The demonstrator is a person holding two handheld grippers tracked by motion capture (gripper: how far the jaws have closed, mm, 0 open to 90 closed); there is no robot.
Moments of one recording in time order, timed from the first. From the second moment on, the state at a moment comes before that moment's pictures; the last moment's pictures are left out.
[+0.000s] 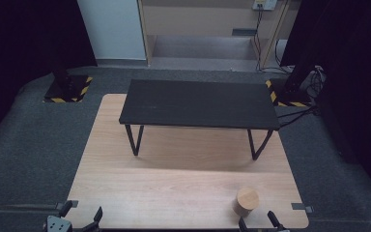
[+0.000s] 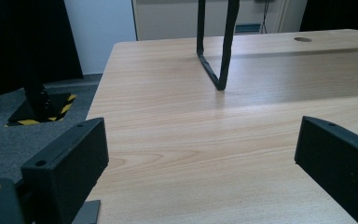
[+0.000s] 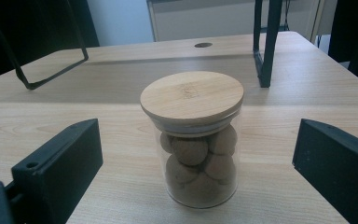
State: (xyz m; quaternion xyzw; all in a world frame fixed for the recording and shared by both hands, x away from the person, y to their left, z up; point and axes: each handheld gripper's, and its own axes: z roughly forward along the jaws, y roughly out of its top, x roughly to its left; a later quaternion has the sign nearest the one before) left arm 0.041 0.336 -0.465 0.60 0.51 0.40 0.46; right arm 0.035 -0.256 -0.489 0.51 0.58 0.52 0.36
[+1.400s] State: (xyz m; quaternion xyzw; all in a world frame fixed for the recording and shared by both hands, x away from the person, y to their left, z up) left arm 0.039 0.340 -0.467 0.61 0.50 0.40 0.47; right arm 0.032 -0.240 -0.502 0.51 0.57 0.51 0.39
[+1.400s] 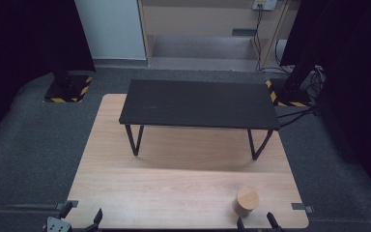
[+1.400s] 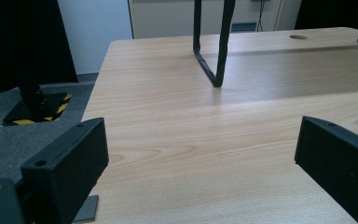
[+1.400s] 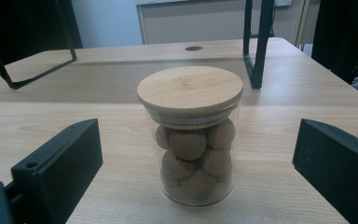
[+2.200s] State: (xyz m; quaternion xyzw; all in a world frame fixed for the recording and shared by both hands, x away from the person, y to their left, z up) left arm 0.040 0.343 -0.468 0.61 0.50 0.40 0.47; right arm 0.061 -0.217 -0.516 0.52 0.57 0.49 0.41
